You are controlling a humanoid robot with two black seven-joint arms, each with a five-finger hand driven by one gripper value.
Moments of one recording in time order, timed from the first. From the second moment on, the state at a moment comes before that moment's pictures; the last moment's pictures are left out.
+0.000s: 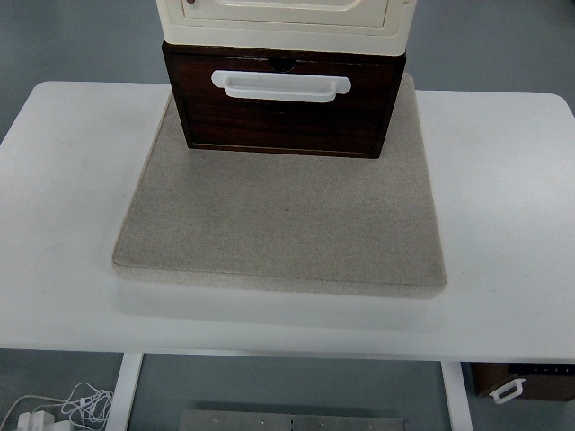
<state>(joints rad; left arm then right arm) -1.55 0.46 -1.09 -0.49 0.21 -0.16 0.01 -0.01 0.00 0.00 0.18 -0.04 -0.05 0.03</state>
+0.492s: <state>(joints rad) -1.41 0.48 -1.09 -0.30 0.18 -0.18 0.20 -0.01 0.00 -0.01 0.18 -0.04 -0.05 0.03</state>
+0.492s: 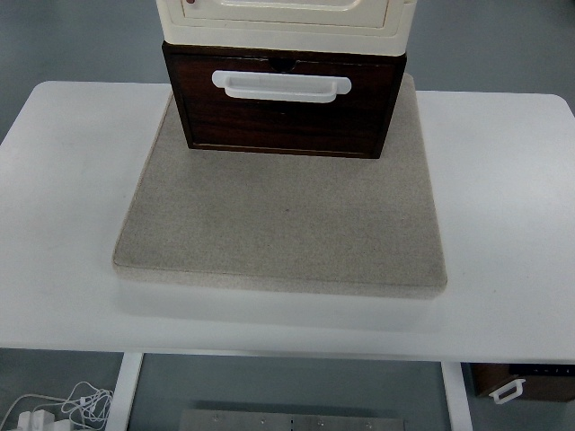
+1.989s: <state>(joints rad) -1.09 0.23 -1.09 -0.29 -0.16 -0.21 0.07 -0.02 0.00 0.00 0.18 -0.04 -0.04 0.03</state>
